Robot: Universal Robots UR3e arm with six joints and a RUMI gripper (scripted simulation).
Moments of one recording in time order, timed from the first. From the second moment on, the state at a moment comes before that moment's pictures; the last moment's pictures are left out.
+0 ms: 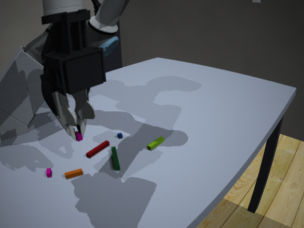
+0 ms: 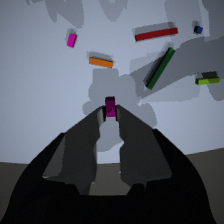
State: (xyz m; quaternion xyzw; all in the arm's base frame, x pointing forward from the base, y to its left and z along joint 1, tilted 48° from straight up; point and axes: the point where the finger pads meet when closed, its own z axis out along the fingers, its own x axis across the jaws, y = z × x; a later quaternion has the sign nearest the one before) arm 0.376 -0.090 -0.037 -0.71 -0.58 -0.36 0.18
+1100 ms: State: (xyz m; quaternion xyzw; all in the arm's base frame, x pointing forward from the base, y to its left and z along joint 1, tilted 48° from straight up) arm 0.341 -0.017 0.042 -0.46 -0.79 -0.40 0.05
